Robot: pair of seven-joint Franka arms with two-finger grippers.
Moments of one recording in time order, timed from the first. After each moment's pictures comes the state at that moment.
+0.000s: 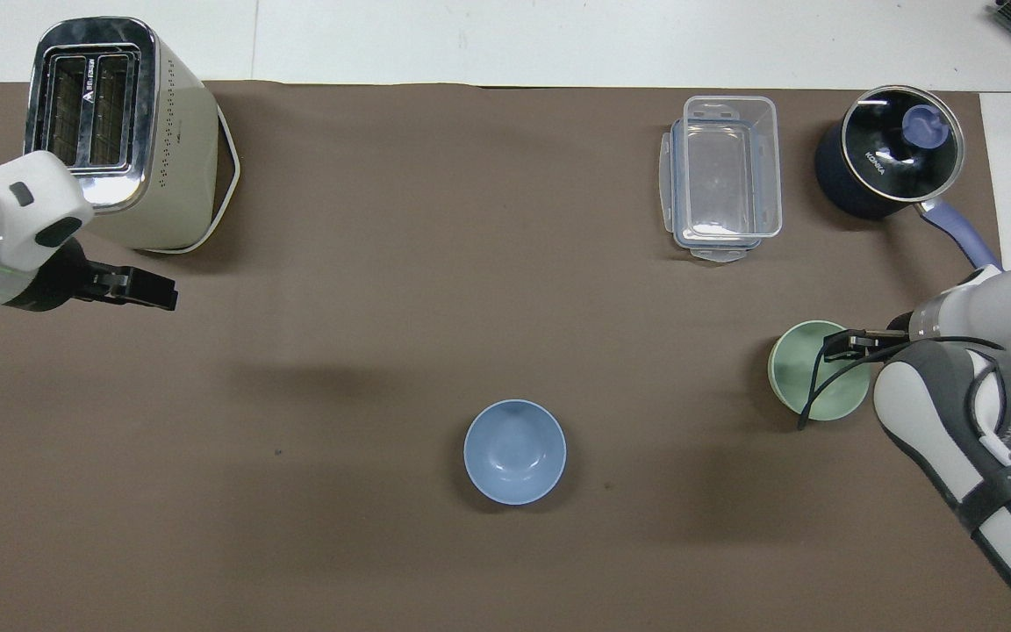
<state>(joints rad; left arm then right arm) -0.11 0.02 0.05 -1.80 -0.08 1.81 0.15 -0.24 0.10 0.08 -2.21 -0.03 2.25 -0.01</state>
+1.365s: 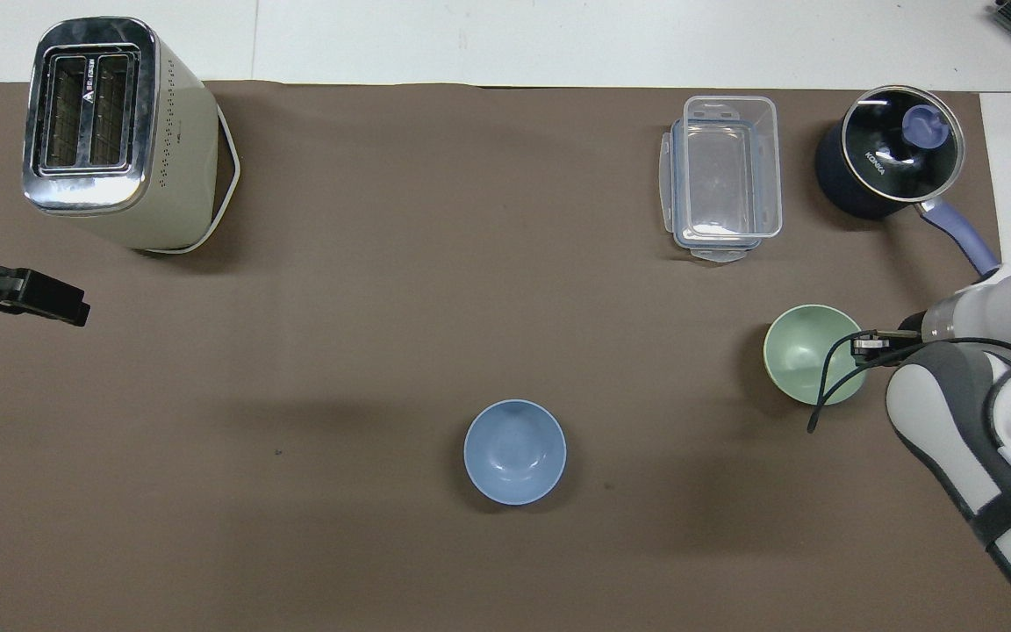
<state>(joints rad) -0.08 0.03 0.05 -1.60 -0.01 1.53 0.18 -0.24 0.05 0.08 -2.20 -0.02 2.19 -0.01</state>
